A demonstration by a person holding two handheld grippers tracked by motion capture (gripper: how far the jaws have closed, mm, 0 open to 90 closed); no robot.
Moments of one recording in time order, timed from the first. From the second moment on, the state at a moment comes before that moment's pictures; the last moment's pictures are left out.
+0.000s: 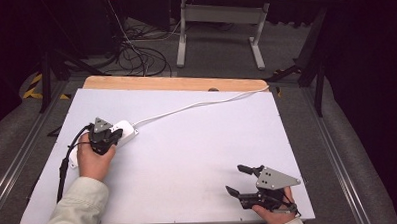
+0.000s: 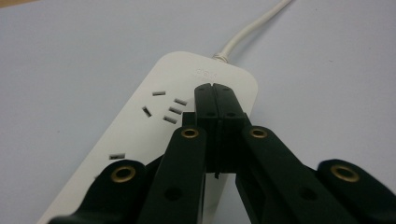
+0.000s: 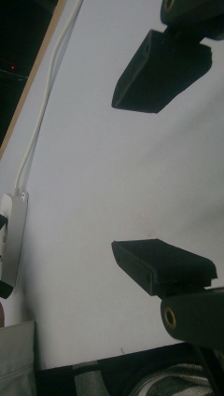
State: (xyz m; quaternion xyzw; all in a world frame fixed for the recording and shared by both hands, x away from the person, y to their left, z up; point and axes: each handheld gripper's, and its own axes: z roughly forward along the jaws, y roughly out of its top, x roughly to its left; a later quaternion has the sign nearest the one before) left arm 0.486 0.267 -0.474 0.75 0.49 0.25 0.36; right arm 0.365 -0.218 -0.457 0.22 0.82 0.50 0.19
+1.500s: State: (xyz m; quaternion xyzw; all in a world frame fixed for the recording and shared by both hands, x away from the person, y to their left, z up) left arm 0.457 0.268 -0.430 0.74 0.45 0.22 0.44; right arm 0.367 -0.220 -0.457 0.22 0.81 0.51 0.19
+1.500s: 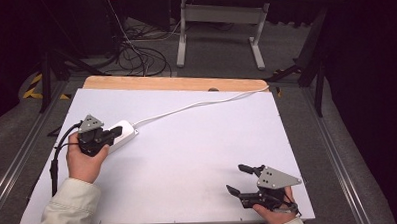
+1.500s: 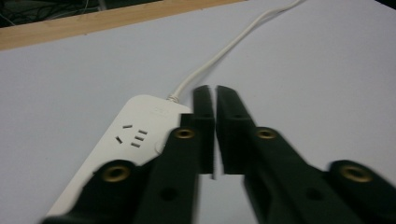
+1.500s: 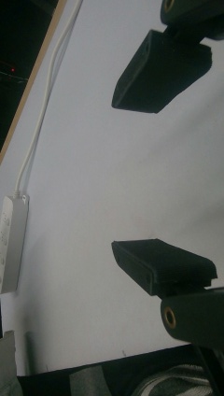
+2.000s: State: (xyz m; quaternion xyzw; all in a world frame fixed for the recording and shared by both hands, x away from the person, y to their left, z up) left arm 0.414 0.268 -0.397 0.74 0.38 0.23 0.50; right arm 0.366 -0.221 -0.456 0.22 0.81 0.51 0.19
